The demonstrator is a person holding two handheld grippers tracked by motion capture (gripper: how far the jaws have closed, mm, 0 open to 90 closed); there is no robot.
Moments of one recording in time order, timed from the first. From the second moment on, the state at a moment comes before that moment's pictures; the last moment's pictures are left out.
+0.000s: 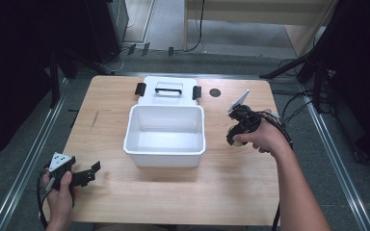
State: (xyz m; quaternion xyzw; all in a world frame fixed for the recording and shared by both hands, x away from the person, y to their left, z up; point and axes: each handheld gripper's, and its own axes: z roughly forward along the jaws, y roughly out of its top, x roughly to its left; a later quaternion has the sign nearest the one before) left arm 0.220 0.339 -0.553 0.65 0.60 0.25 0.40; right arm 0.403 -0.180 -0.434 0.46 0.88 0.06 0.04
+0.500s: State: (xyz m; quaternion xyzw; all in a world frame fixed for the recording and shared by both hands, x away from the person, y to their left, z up) left arm 0.220 0.339 -0.553 0.65 0.60 0.25 0.40; right arm 0.398 -0.165 -0.404 0.43 0.90 0.07 0.04
